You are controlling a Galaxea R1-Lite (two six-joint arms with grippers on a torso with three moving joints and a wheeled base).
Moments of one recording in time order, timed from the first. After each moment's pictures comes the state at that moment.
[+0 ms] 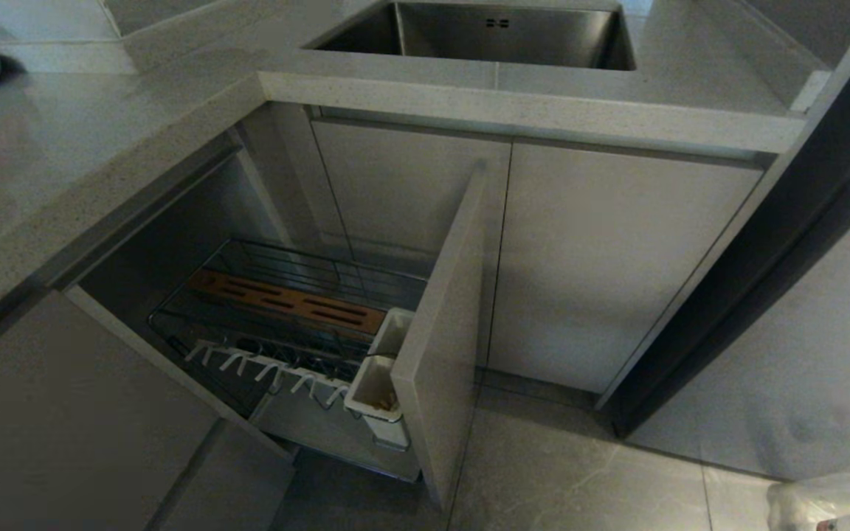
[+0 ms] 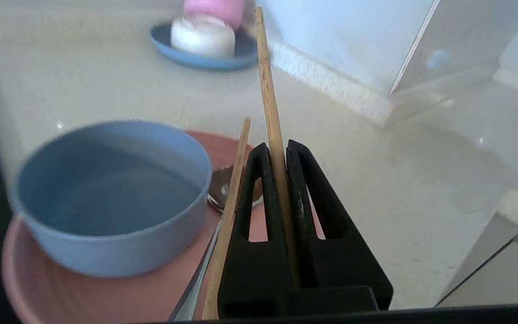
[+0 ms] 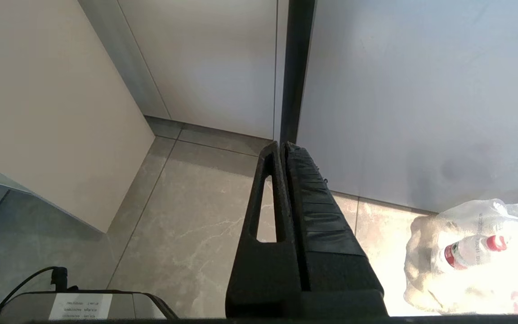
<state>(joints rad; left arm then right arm) 0.27 1.09 -0.94 -0.49 0.38 -0.25 0.00 0.00 0.00 0.01 -0.01 0.01</state>
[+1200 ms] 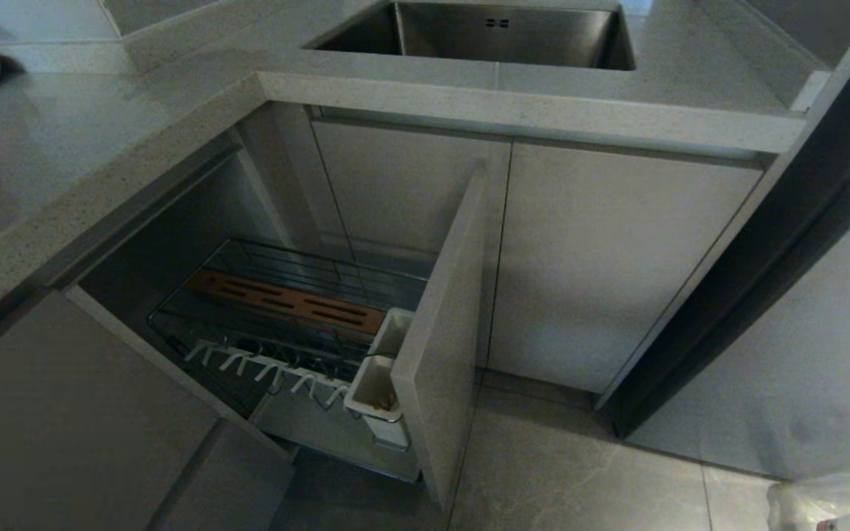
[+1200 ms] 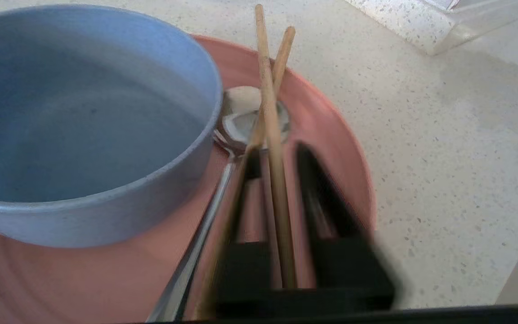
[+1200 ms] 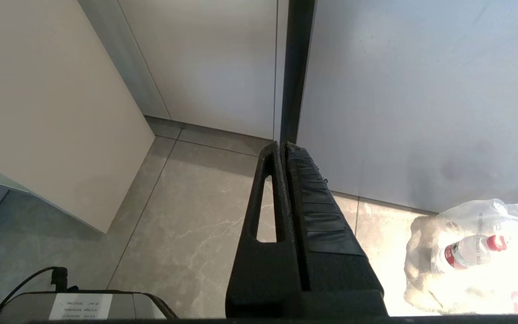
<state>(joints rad) 0.33 1.20 -1.00 -0.31 0.30 -0.35 0.00 0.00 0.00 0.01 -0.01 0.01</state>
